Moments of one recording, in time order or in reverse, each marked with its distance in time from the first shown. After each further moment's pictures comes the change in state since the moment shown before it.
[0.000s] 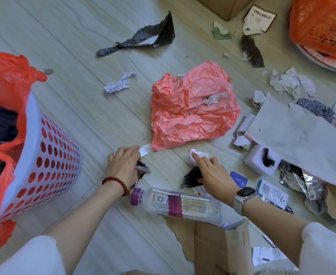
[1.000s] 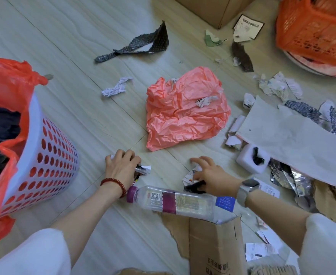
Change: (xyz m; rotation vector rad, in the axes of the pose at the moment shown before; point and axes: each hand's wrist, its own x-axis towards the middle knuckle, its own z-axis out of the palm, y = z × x) left_hand -0.007 0.006 0.003 0.225 -0.022 0.073; right_hand -0.012 0.009 -0.027 0.017 -0.283 -0.106
